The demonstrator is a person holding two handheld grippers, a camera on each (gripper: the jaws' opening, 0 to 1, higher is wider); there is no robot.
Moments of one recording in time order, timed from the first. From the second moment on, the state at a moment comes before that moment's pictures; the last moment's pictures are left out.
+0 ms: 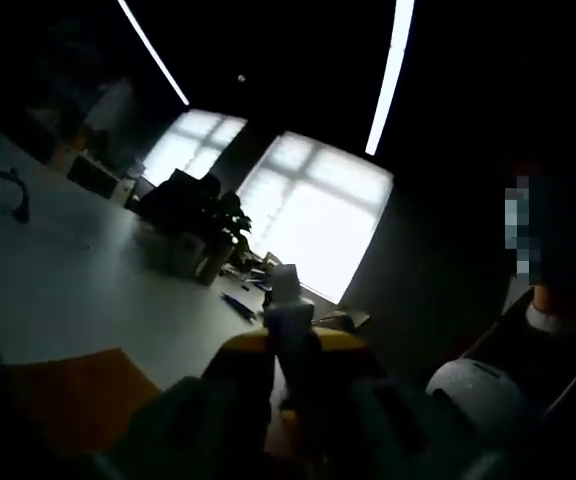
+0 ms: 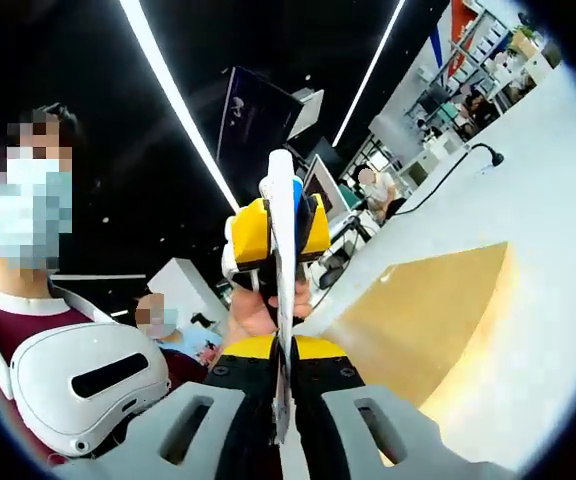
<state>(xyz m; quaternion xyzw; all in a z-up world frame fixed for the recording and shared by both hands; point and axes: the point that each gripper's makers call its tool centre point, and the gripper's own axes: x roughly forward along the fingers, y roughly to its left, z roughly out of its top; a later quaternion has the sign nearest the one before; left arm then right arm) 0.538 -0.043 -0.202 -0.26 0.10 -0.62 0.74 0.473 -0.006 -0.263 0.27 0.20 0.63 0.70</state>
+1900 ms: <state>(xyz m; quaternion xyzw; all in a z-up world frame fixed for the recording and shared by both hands) 0.584 -0.058 -0.273 -0.23 0.19 -0.58 0.76 0.509 -0.040 -0.313 0.05 0.17 0.51 0.84</state>
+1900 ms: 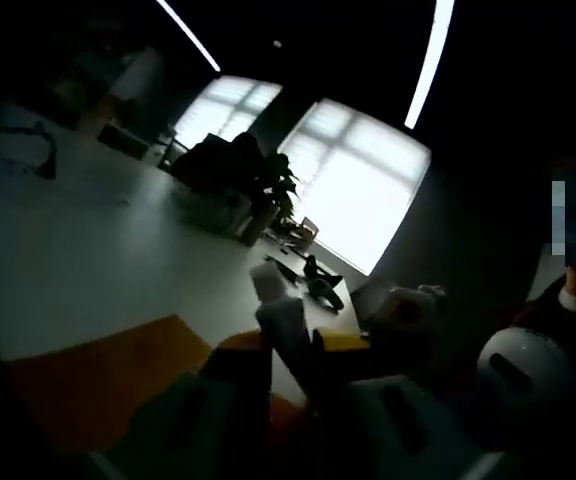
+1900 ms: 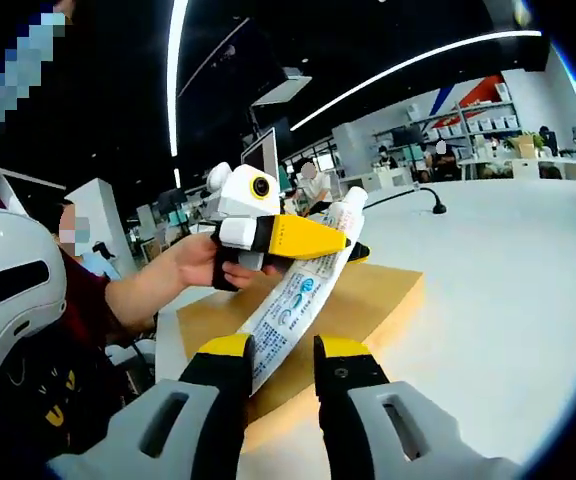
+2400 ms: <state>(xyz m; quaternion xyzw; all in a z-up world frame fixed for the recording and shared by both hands) 0.575 -0.070 -0.286 -0.22 0.20 -0.57 0.77 0.515 -0.044 -0.293 0.07 0.13 0.50 0.85</state>
